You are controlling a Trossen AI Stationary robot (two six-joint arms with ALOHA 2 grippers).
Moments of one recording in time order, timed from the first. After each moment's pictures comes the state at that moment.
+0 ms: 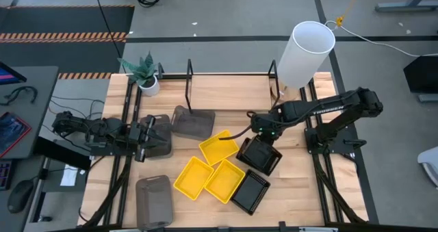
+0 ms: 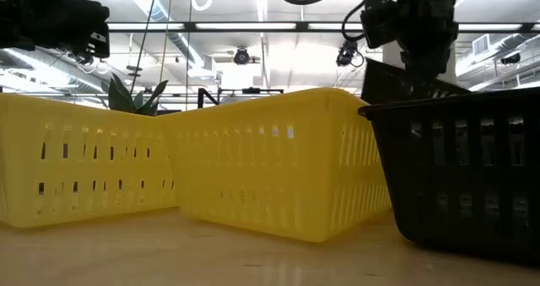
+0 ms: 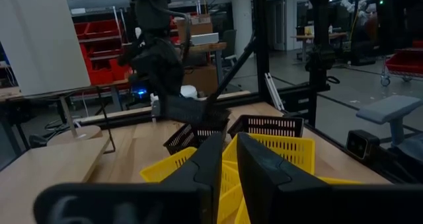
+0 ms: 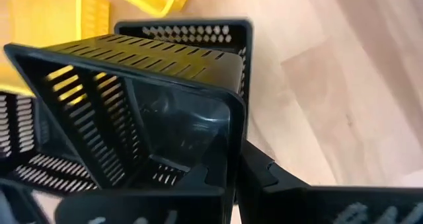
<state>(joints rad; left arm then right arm) -0.25 0.04 0.07 0.04 -0.08 0.12 0.07 1.41 1.10 -1.00 -0.10 0.61</state>
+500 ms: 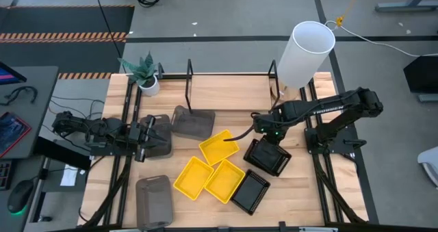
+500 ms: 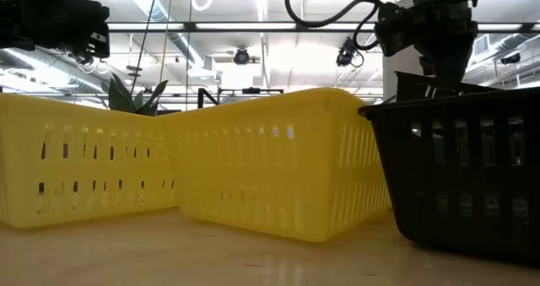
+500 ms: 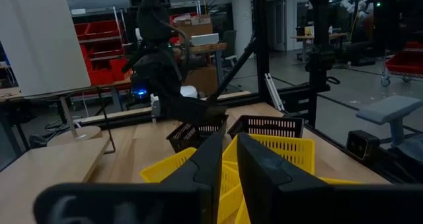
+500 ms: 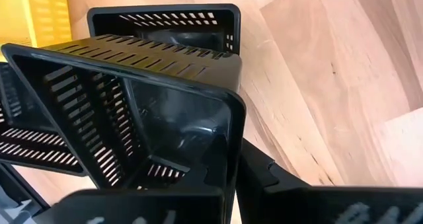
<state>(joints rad) -0.25 0.04 0.07 0.04 -0.08 0.12 0.07 1.41 1.10 -1.14 -0.13 0.63</state>
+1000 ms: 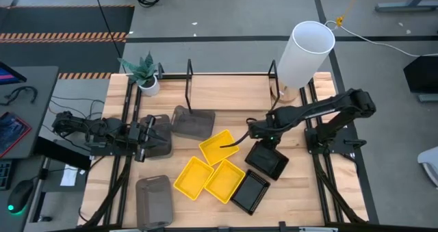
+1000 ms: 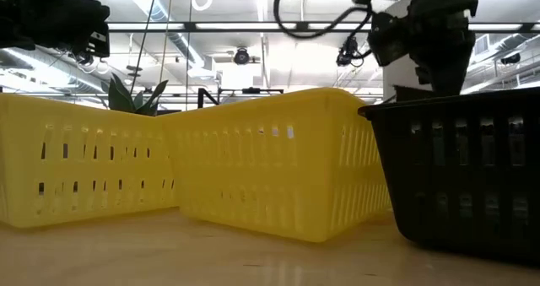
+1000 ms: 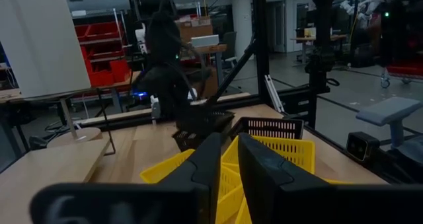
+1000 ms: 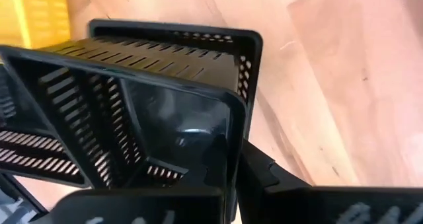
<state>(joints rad) -0.25 0.04 0.07 0.04 -0.08 0.12 0.10 1.51 1.10 -1.08 -0.15 0.65</state>
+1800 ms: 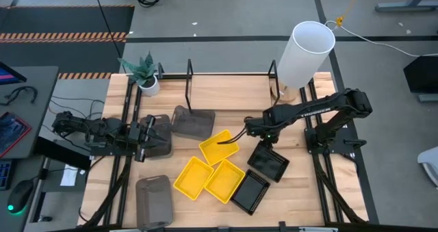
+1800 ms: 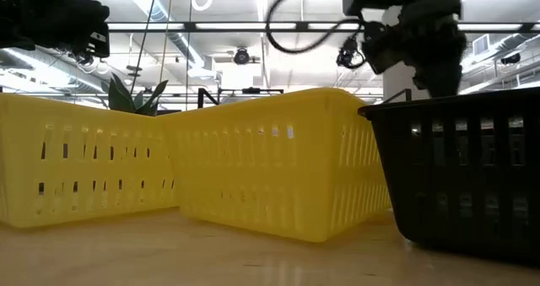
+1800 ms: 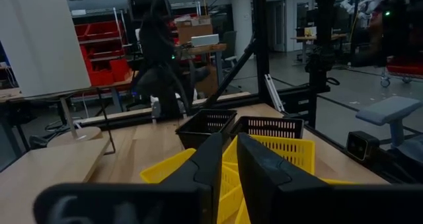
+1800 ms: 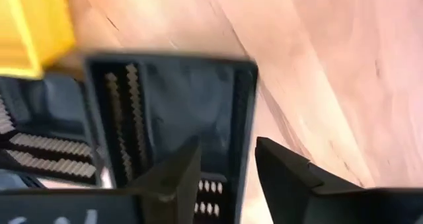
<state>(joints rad) -0.25 0.04 0.07 0.04 -0.08 0.12 0.07 1.54 1.14 -1.09 -0.19 0.65</state>
